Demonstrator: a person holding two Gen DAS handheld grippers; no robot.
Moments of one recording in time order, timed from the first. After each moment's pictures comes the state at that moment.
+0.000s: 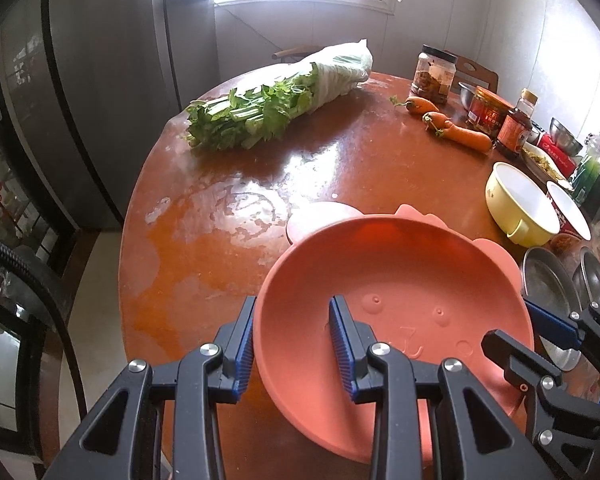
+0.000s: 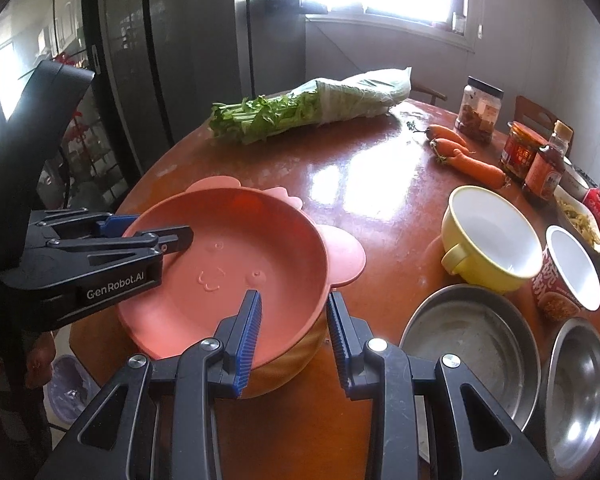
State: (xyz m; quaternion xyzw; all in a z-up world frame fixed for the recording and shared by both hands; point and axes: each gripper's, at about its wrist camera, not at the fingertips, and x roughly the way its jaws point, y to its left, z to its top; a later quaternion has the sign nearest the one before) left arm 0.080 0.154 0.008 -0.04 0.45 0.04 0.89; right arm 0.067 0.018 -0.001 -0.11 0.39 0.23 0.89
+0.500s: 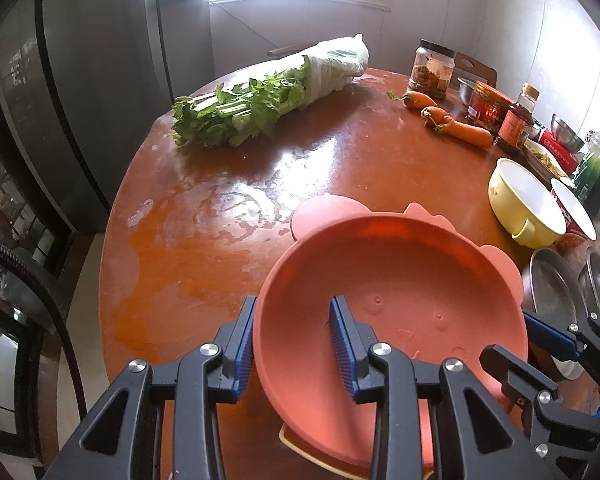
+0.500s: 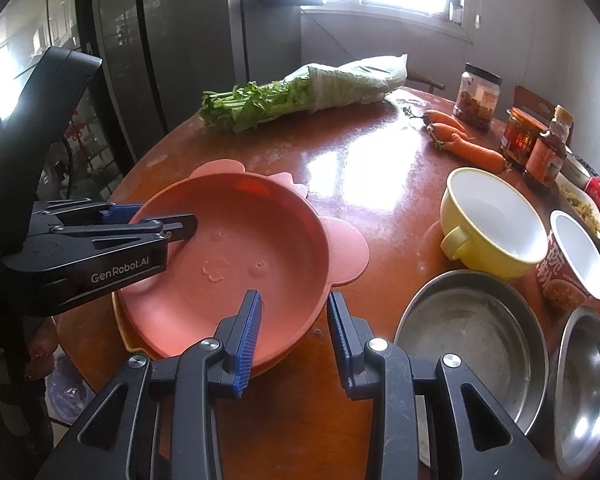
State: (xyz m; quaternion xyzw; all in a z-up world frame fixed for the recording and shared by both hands) left arm 0.092 0.147 -0.002 -0.04 0.45 0.04 0.89; right arm 0.073 0.010 -0.015 -0.11 0.40 0.22 0.88
